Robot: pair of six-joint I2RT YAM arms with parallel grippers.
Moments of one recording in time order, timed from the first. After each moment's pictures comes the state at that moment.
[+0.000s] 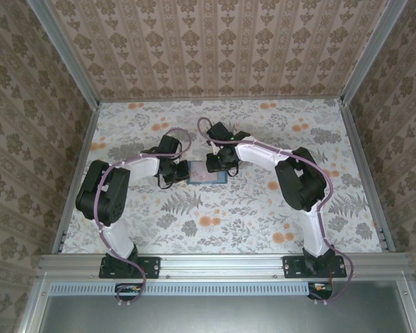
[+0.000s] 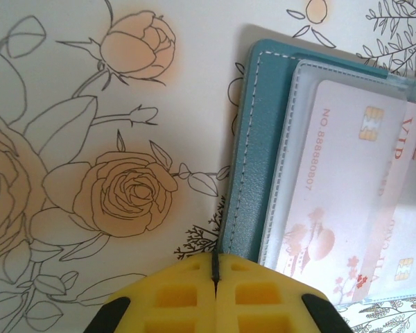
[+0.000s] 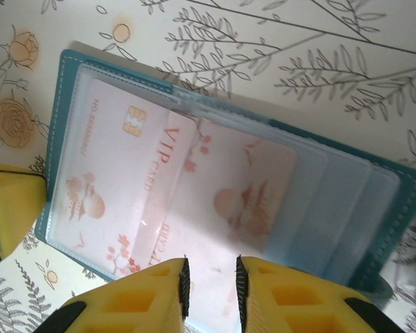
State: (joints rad) left arm -0.44 1.79 0.99 -0.37 0.27 -0.59; right arm 0.61 2.10 1.58 -0.66 -0.14 0.39
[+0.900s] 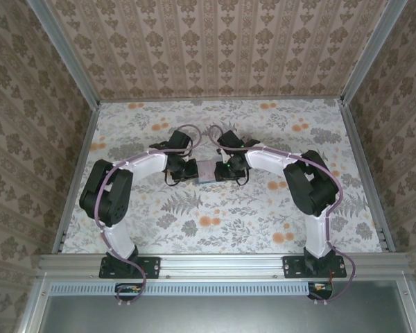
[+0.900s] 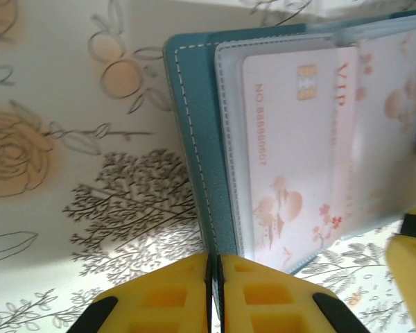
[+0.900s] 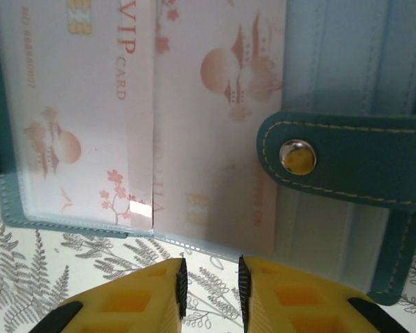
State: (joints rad) left arm -0.52 1.79 1.12 -0.53 0.26 -0.59; right arm 0.58 1.99 1.36 -0.59 -0.22 0.45
